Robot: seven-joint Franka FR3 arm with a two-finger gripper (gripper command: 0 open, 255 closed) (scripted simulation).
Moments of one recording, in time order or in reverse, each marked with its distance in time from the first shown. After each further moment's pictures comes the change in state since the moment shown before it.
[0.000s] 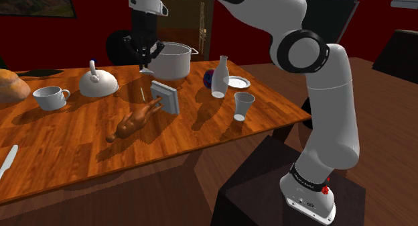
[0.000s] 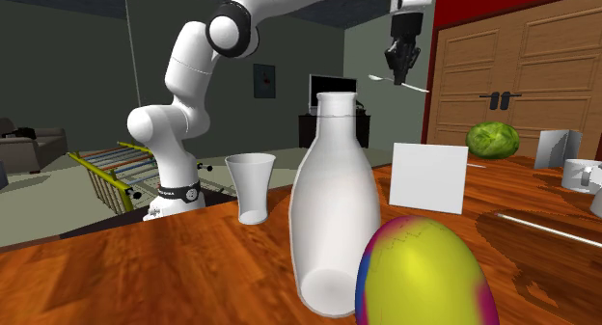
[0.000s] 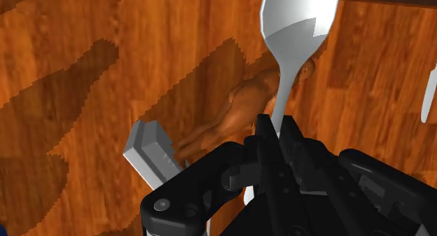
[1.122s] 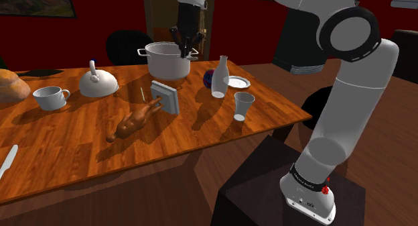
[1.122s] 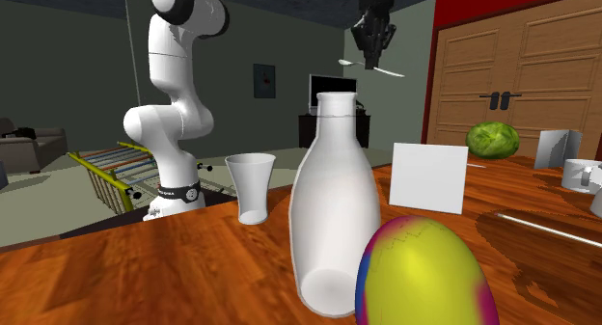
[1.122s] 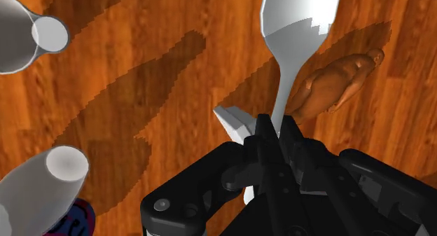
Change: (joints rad) arm -0.275 -0.375 -0.055 -0.446 0.145 0.038 -0.269
